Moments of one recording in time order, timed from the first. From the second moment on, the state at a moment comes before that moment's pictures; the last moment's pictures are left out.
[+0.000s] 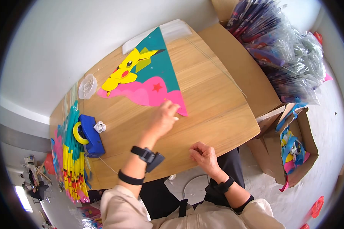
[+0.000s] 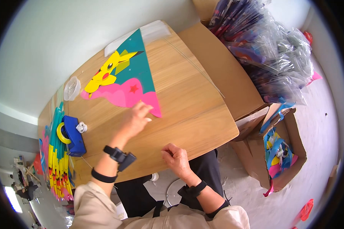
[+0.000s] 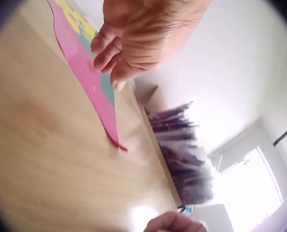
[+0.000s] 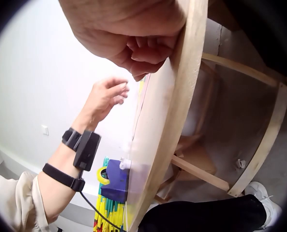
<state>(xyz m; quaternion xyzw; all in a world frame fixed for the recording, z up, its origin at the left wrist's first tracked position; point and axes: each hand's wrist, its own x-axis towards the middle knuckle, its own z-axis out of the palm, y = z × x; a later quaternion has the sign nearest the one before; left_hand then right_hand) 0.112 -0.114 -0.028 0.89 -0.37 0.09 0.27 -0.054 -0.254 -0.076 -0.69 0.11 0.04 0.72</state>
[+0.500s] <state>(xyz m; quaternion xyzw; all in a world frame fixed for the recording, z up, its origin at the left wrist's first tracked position) 0.142 -0.099 -0.062 0.71 -0.03 -0.10 0.70 0.010 -0.266 -0.048 -0.78 0.02 -0.11 0.62</state>
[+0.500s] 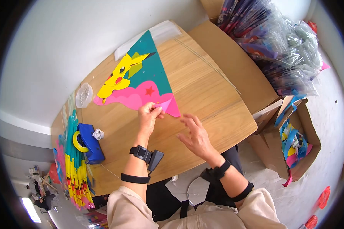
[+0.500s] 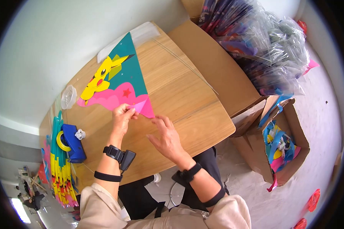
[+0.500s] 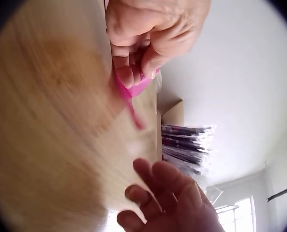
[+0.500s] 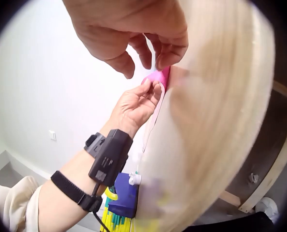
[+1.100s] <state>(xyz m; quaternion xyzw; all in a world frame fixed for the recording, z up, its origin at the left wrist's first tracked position) 0.111 -0.072 0.035 0.75 -0.15 0.17 0.62 0.042 -0.258 -0.076 -0.95 -0.09 -0.15 0.26</state>
